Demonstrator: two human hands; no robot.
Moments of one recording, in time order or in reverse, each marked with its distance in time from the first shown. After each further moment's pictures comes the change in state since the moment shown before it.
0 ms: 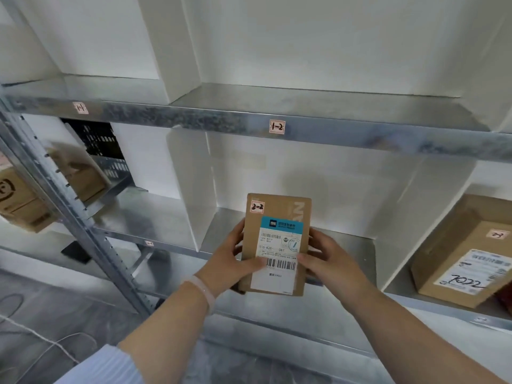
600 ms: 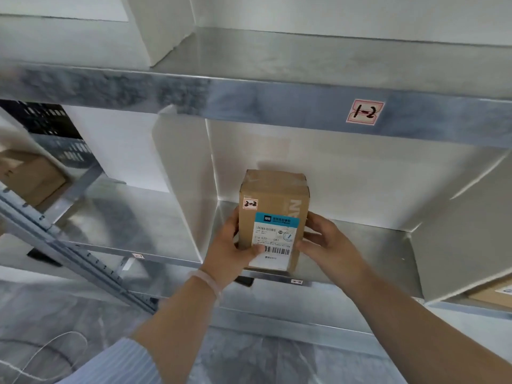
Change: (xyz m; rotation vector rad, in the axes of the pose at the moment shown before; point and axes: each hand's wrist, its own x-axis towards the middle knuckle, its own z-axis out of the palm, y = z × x) left_hand 0.111 -0.062 -0.060 0.036 0.059 0.103; right_hand 0.111 0.000 0.063 -0.044 0.085 0.053
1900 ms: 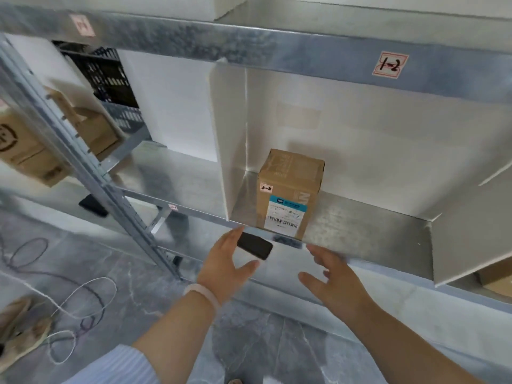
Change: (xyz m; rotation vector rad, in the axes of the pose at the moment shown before) left_hand -0.124 -0.039 -0.003 0.435 0.136 -0.156; right_hand -0.082 0.076 0.023 -0.337 -0.138 -0.024
